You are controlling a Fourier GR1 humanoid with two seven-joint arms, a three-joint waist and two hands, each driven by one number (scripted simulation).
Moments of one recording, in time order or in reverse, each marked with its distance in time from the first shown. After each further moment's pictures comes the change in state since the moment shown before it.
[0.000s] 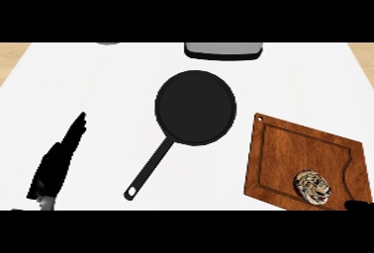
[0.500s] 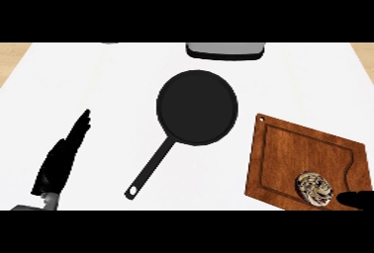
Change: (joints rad) left arm -0.024 -0.017 -0.005 -0.007 -0.018 -0.009 0.028; right arm -0.173 -0.101 0.103 0.138 -0.191 0.095 0.061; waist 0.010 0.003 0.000
